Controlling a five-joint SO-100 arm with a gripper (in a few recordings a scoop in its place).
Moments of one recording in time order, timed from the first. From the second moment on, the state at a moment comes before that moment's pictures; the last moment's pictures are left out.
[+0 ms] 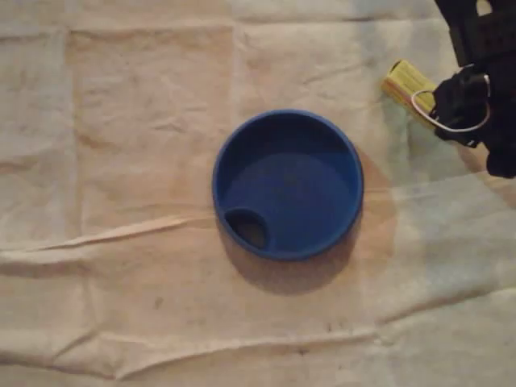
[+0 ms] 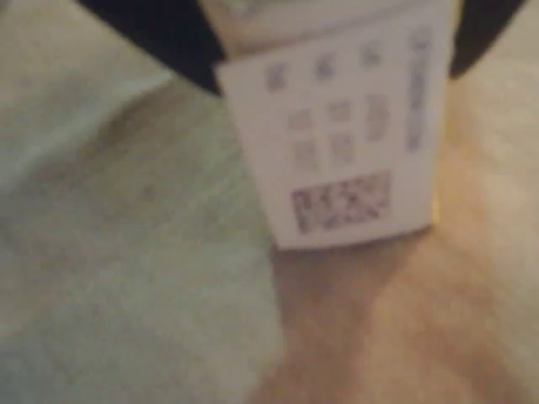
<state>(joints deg) -16.4 51.5 55.9 83.1 57.1</state>
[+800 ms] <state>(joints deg) -13.7 69.0 55.2 86.7 57.1</state>
